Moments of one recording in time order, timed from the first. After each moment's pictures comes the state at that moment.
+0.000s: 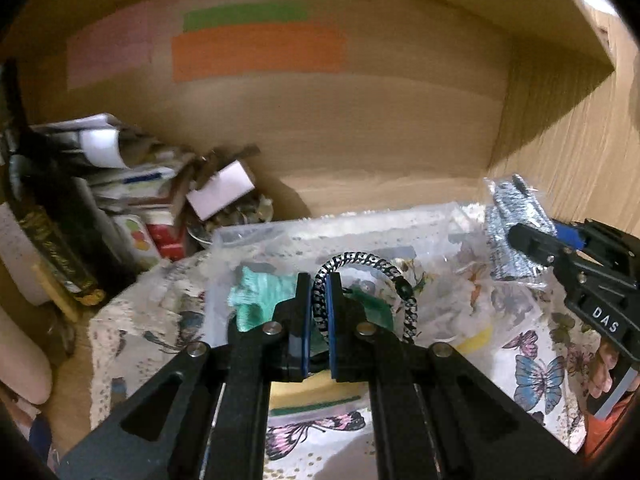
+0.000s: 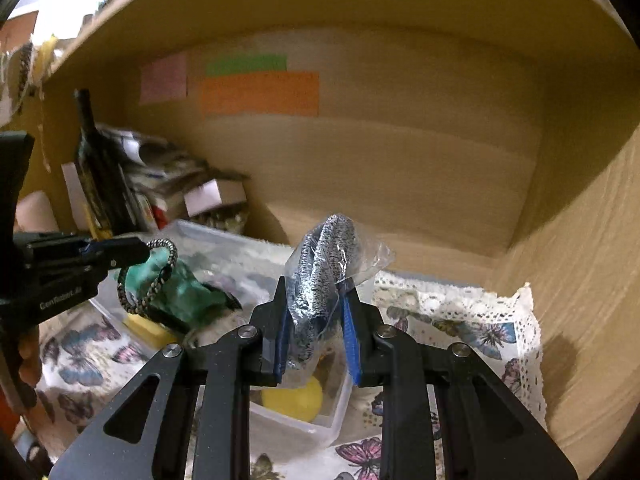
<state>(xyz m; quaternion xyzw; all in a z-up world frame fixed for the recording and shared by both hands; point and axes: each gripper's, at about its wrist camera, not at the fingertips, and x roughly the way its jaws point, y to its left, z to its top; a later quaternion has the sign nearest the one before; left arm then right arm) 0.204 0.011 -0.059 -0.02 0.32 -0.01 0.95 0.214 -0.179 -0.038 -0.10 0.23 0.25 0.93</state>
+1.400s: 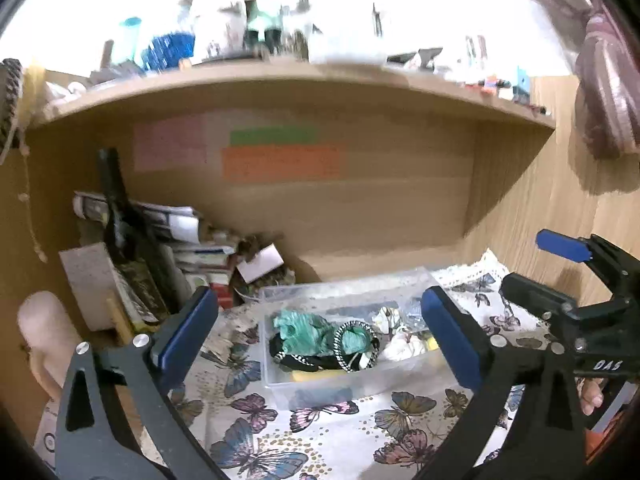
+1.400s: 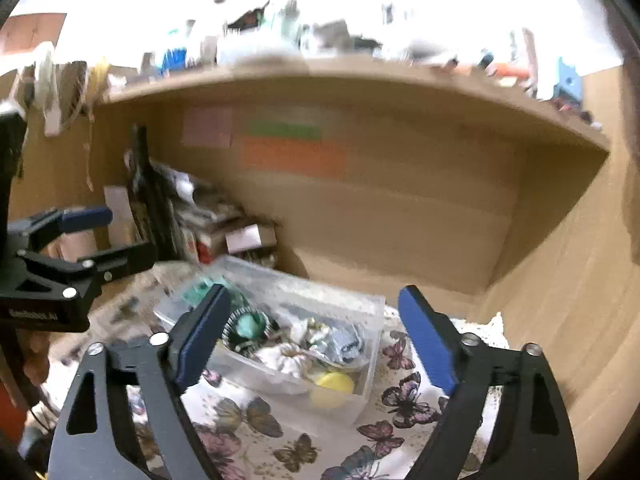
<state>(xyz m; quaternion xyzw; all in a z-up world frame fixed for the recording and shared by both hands) 0.077 0.016 0.013 -0.01 0.16 0.01 0.99 0.120 -0.181 0.017 -0.11 0.15 0.26 0.95</state>
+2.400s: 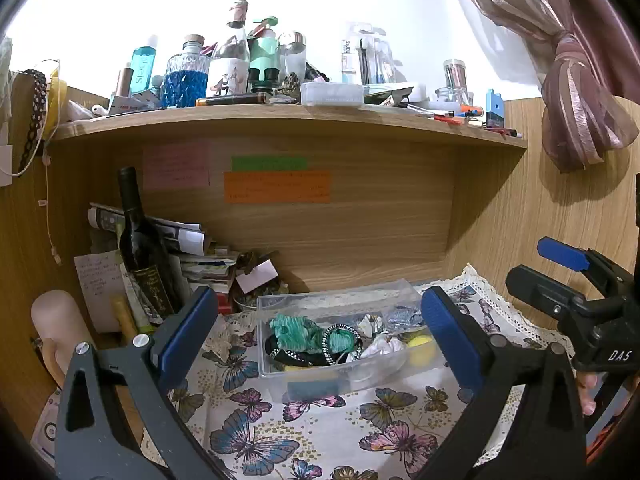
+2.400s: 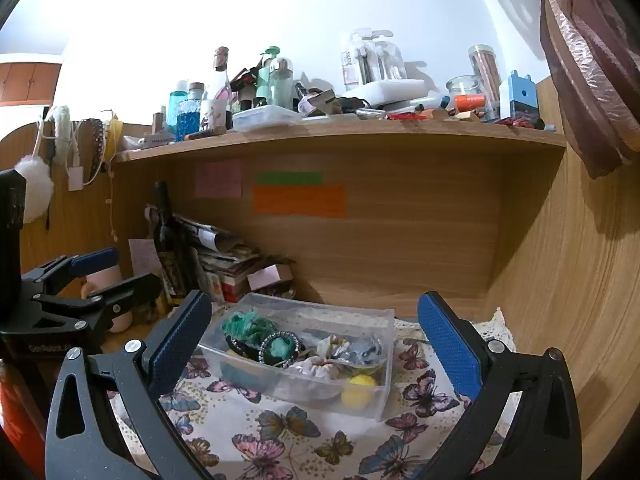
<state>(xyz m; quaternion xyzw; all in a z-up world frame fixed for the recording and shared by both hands) 0.030 0.006 0.019 -0.01 0.12 0.00 0.99 0.065 -0.193 0.024 -0.03 0.10 0.26 0.96</state>
